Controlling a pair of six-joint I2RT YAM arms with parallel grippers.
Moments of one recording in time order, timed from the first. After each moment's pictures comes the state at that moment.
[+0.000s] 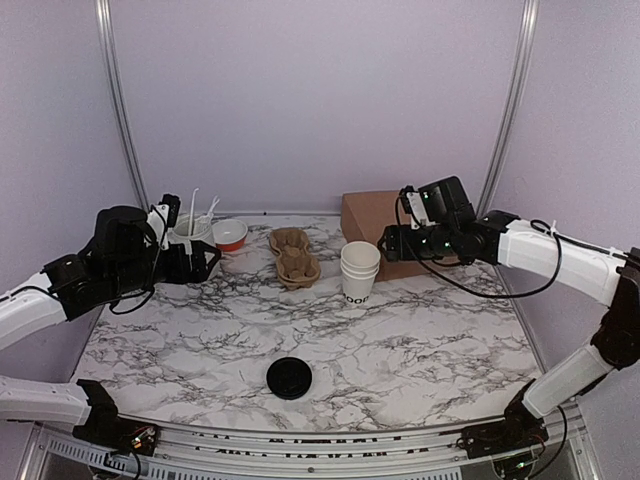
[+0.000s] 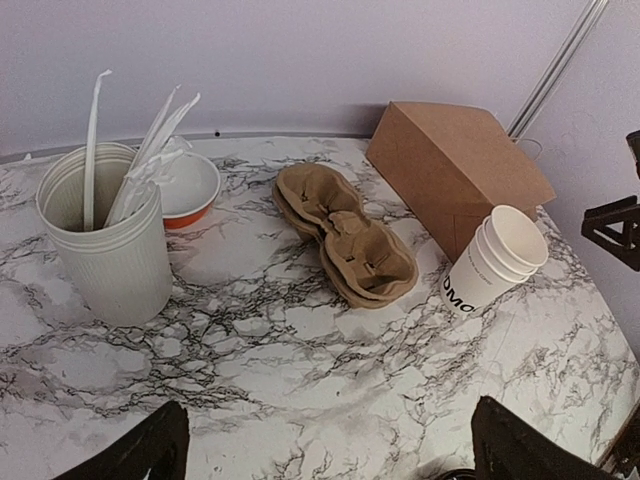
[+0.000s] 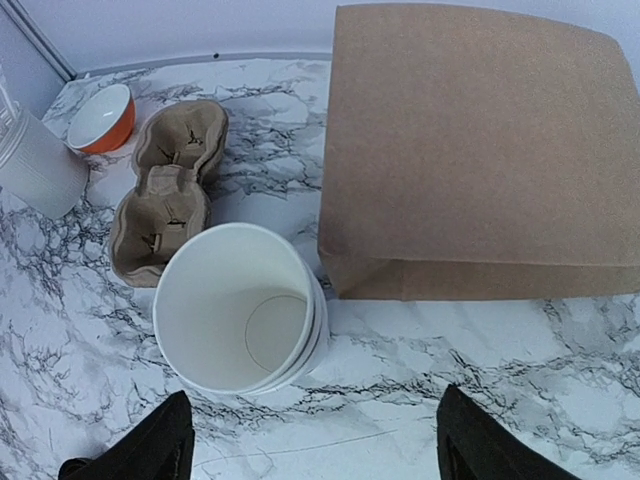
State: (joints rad) left arm -0.67 0.96 0.80 -0.30 -0.16 -0.40; right arm 0.60 1.43 1.16 -0.41 0.12 0.34
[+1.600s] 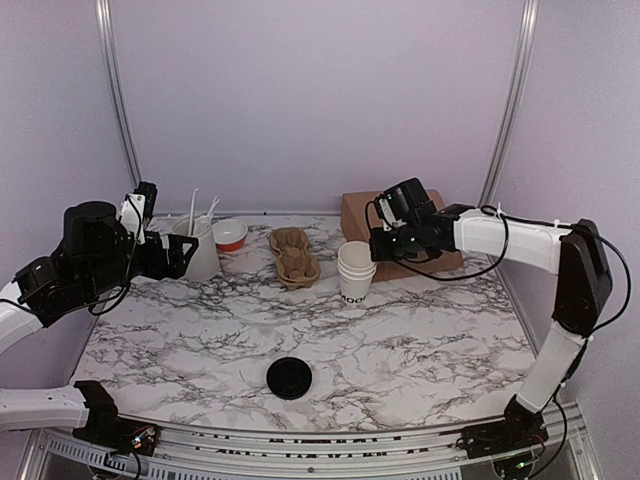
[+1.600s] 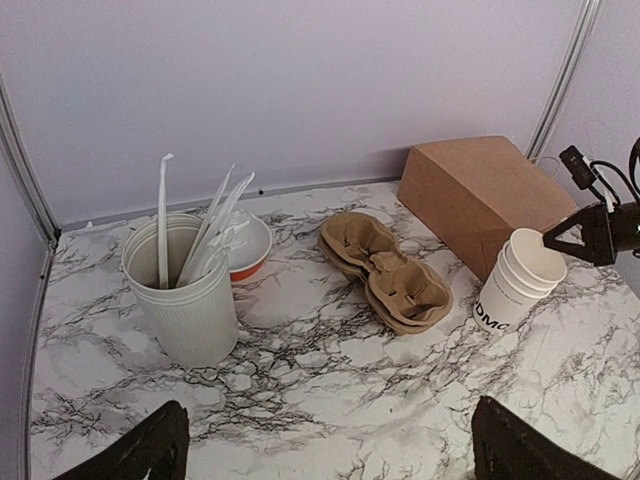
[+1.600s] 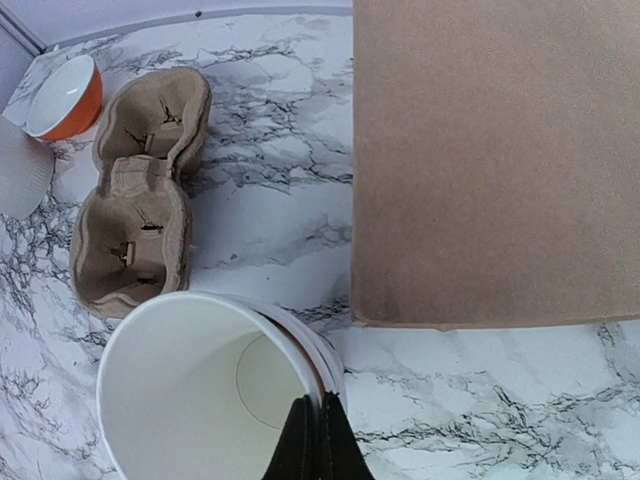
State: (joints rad) left arm -0.67 0.82 0.85 -0.40 -0.26 -0.23; right arm 0.60 1.74 1.35 -0.41 0.09 0.37
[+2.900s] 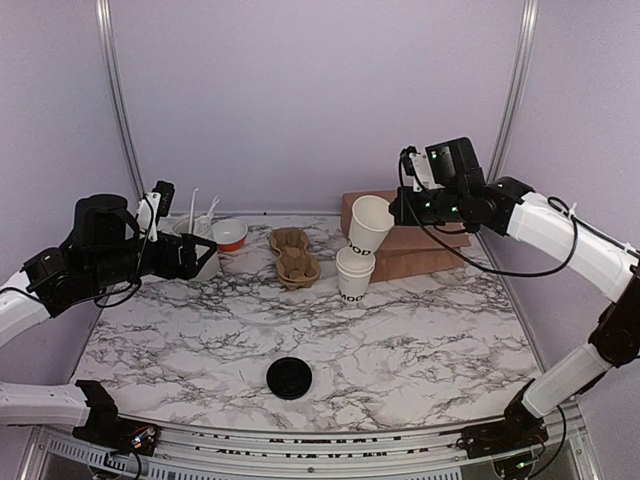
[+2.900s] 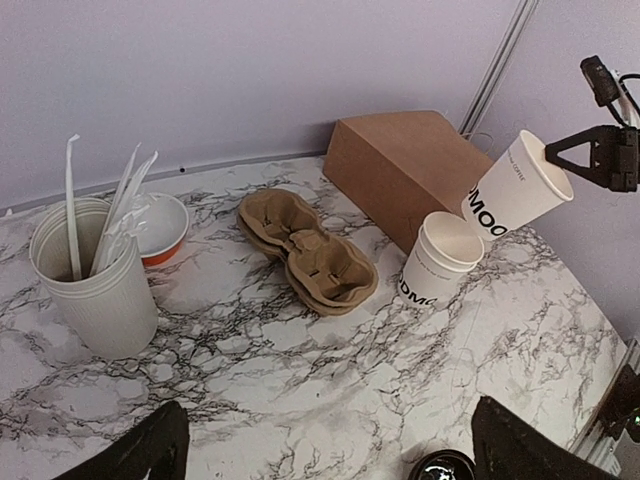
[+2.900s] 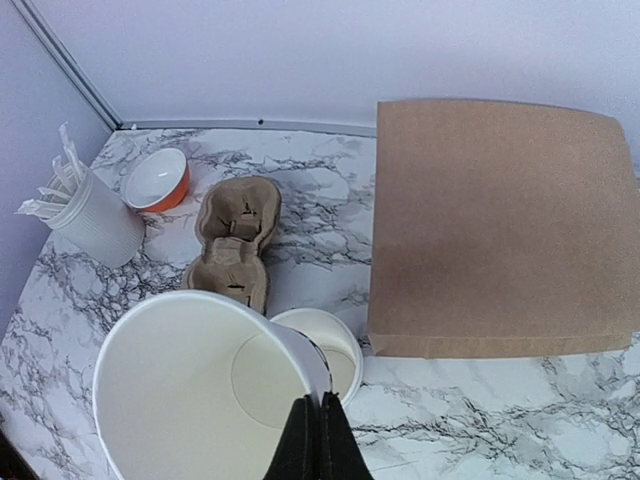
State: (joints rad) left arm -0.66 0.89 0.89 -0.40 -0.07 -0.29; right arm 0.61 1.50 1.44 -0.53 0.09 0.34
